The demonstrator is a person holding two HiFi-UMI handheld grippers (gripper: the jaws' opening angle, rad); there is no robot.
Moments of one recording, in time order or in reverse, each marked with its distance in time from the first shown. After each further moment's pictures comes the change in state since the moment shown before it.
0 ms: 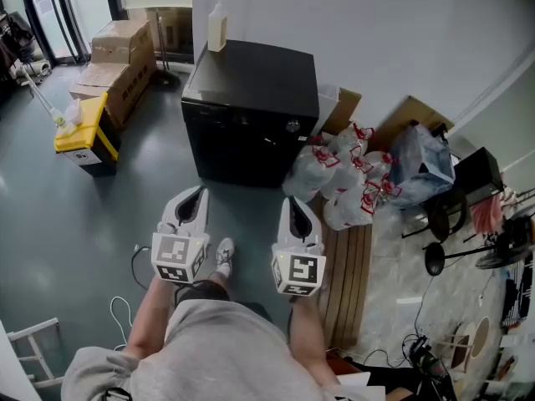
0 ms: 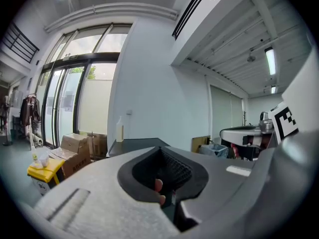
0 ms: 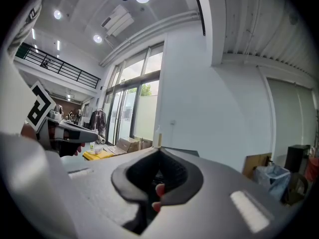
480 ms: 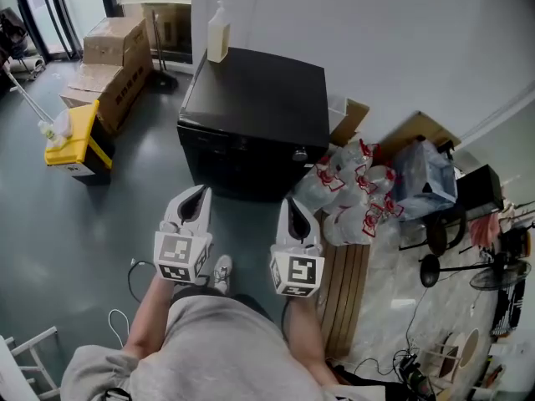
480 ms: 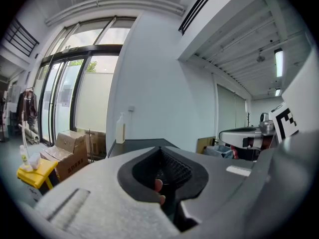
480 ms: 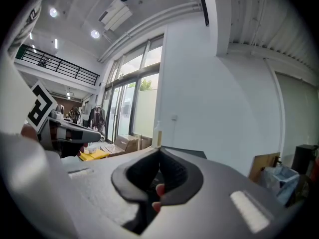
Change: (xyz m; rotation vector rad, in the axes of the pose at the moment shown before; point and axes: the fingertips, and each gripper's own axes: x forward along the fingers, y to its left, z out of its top) left arm 0.136 0.078 0.009 -0.035 0.022 0.000; right arm 0.158 -0.015 0.001 -0.005 0.042 0.025
